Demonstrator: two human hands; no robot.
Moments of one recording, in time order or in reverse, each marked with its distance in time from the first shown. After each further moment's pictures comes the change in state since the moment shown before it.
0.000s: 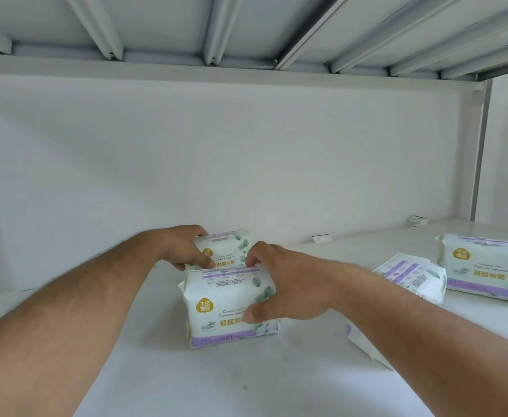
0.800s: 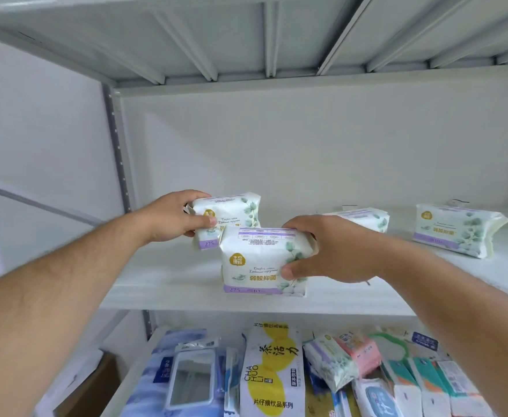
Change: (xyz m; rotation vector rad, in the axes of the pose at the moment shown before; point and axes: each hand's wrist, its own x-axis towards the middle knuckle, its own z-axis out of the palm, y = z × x) left_hand -0.360 0.077 0.049 -0.360 0.427 -0.006; right_hand -0.230 -0.006 -0.027 0.159 0.053 -0.338
